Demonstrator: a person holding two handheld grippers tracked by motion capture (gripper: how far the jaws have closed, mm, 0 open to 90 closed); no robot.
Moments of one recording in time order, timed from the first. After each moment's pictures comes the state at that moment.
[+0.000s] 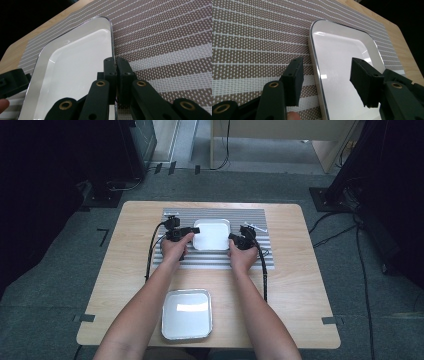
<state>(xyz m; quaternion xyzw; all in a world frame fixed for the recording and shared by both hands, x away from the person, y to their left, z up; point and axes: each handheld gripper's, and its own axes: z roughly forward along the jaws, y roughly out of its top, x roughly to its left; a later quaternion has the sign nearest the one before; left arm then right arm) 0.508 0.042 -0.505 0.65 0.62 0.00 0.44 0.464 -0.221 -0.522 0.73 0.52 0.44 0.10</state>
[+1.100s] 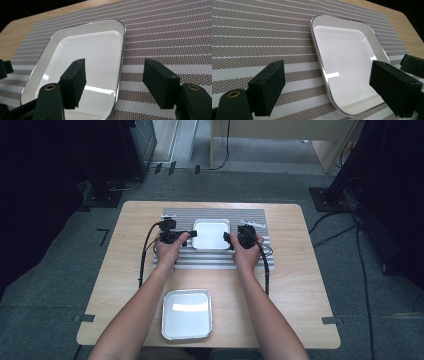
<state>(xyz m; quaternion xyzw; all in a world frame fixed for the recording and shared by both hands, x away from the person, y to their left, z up) 0.481 0.057 -0.482 0.69 0.59 0.05 0.43 0.449 -0.221 -0.496 0.65 0.61 0.42 0.15</state>
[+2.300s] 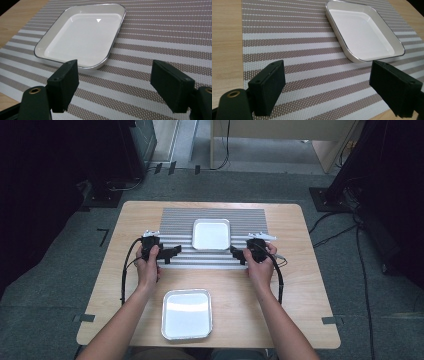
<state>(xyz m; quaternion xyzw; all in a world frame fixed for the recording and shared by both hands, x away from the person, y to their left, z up) 0.413 0.104 -0.484 0.71 0.55 0.11 0.42 0.391 -0.250 -0.490 0.59 0.67 0.42 0.17</state>
